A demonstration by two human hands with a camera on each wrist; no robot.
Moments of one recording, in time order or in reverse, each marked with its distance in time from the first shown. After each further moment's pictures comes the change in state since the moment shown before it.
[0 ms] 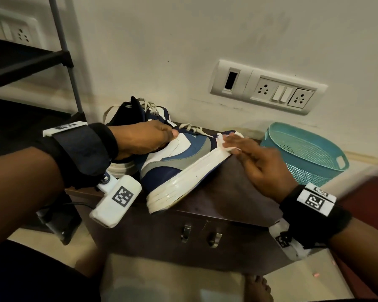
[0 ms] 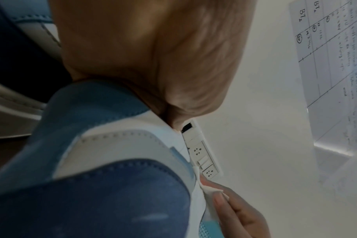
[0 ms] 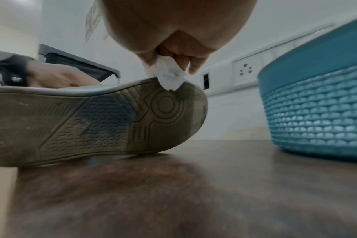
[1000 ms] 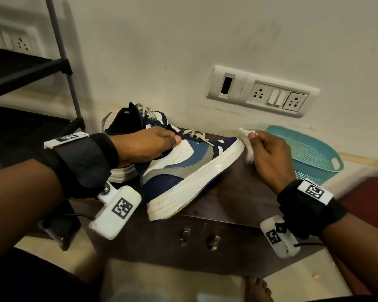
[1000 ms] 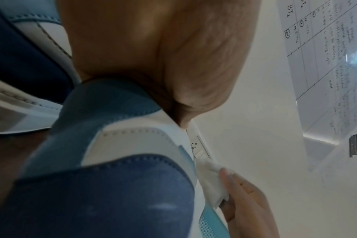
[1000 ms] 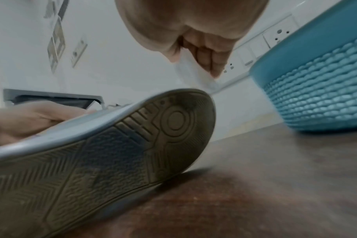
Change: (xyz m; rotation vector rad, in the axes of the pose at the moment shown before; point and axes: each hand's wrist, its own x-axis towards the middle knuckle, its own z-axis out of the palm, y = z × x) left_hand -0.009 0.008 0.007 -0.002 -0.010 0.064; right_hand 0.016 0.004 -0.010 -0.035 0.312 0.416
